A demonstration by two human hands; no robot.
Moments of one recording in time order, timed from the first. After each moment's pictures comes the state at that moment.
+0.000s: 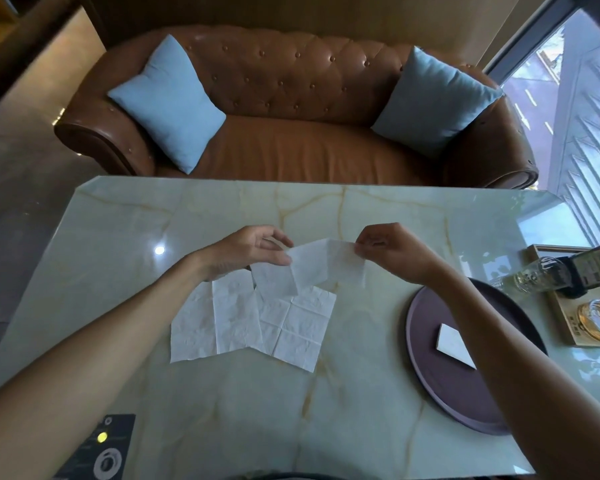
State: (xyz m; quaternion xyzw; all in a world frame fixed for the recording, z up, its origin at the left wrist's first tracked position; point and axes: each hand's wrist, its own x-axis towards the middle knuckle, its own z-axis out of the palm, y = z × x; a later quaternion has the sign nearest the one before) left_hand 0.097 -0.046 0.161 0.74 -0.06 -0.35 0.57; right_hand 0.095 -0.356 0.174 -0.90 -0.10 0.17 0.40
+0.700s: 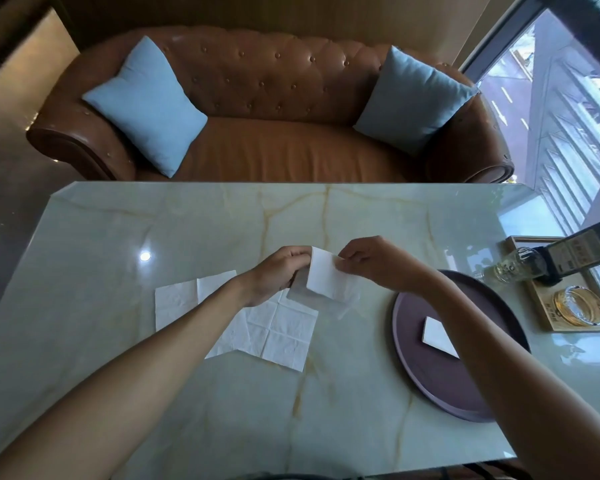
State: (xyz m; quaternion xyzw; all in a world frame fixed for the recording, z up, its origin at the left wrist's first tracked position) left_hand 0.069 -0.131 0.146 0.67 -0.05 -0.37 0.64; right_hand 0.075 -0.361 0.172 -0.91 -0.07 0.23 0.35
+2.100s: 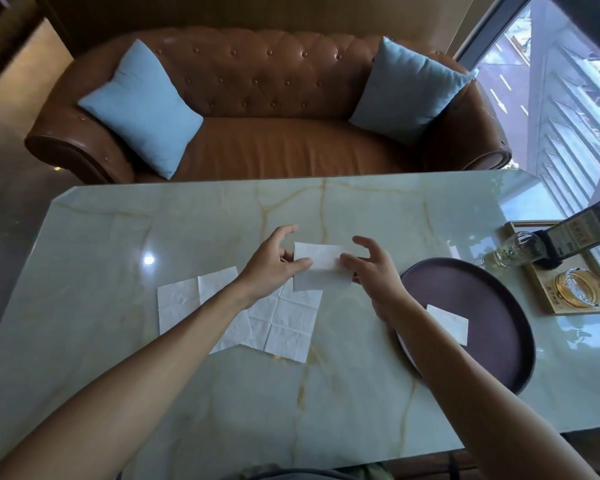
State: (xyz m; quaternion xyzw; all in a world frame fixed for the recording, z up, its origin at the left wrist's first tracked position) left_hand 0.058 -0.130 0.133 0.80 0.00 -0.21 0.57; right_hand 0.032 -0.340 0.125 -0.73 0.22 0.12 0.64
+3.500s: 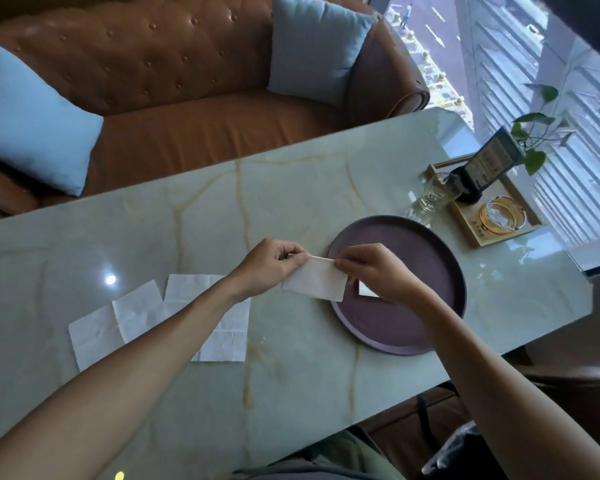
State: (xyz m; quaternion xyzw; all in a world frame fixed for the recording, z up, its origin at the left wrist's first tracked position) left_hand 0.064 -0.287 0.099 0.80 -0.17 -0.32 0.48; right_hand -0.020 -0.514 0.119 -0.87 0.07 0.15 0.46
